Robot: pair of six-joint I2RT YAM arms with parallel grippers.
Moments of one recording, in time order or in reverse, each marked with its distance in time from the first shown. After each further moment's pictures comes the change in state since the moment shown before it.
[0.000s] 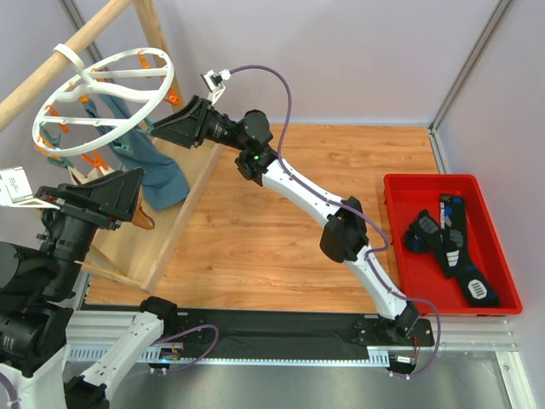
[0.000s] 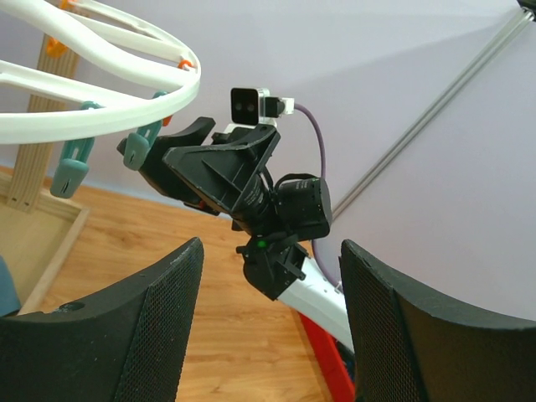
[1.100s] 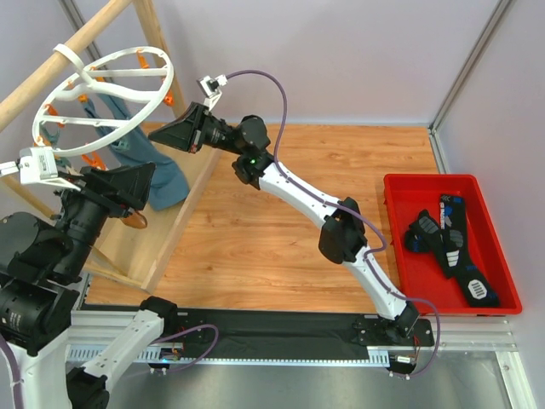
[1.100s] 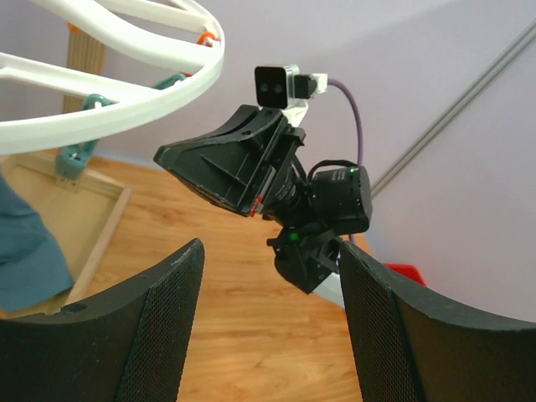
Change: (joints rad) left arm 0.000 0.079 0.032 -0.071 0.000 0.087; right arm 0.018 0.012 -0.019 0.065 -0.014 0.037
